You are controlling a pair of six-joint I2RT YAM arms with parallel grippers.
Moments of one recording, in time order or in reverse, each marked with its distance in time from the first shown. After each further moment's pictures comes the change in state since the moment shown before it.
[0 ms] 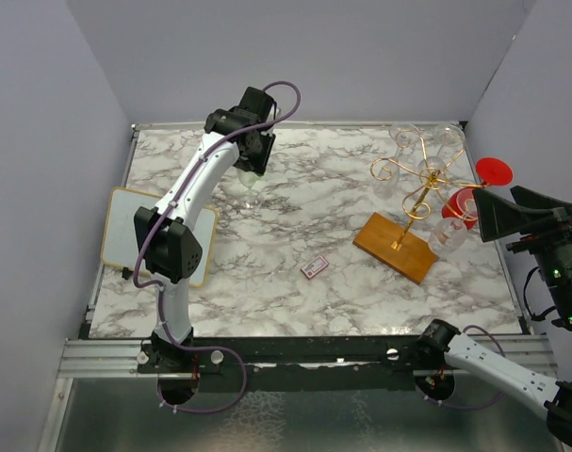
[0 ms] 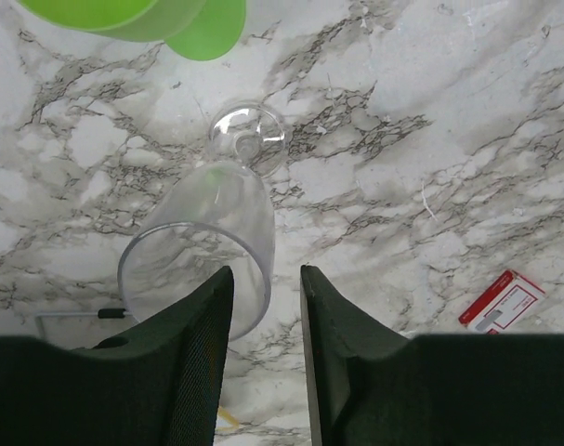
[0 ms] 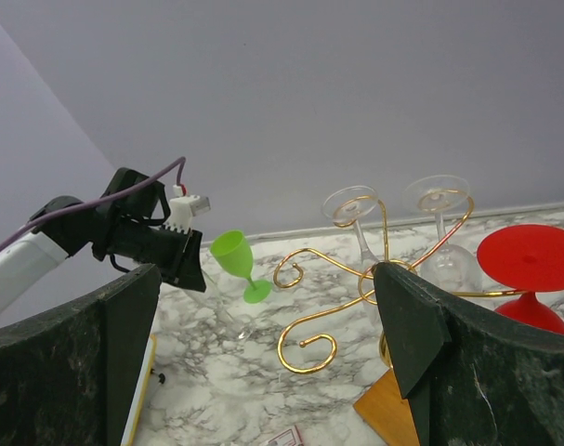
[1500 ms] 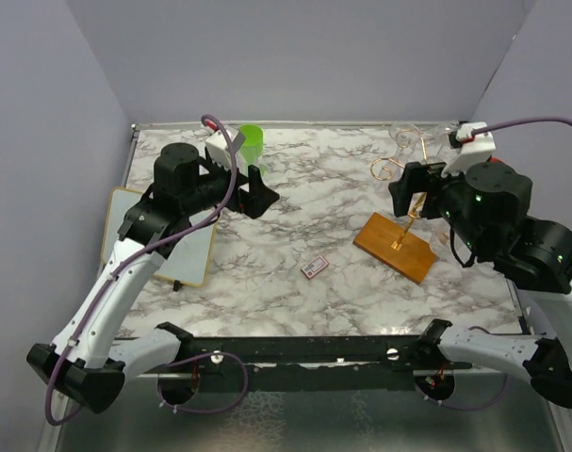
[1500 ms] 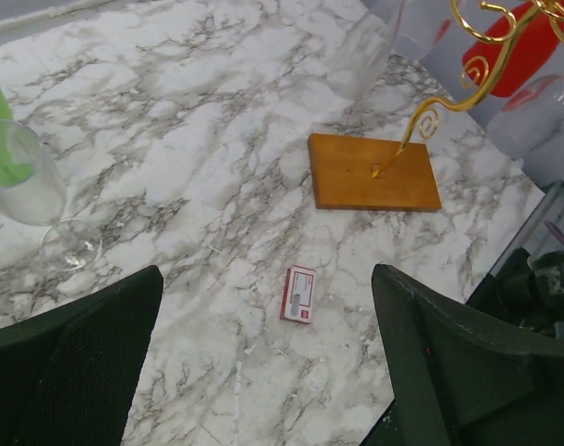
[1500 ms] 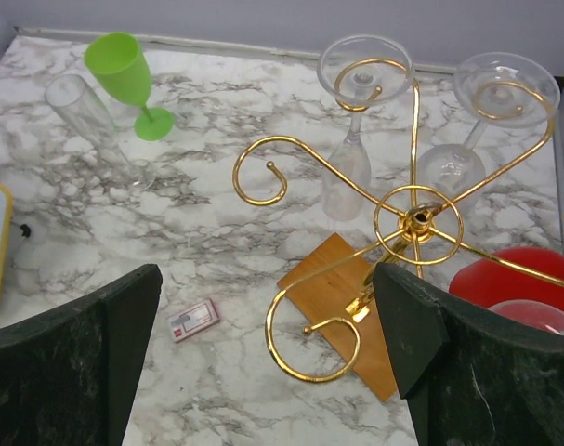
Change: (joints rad) left arm 0.000 -0.872 -0.792 0.612 0.462 -0.088; right arm 0.000 0.435 0.166 -0.340 -0.010 0.010
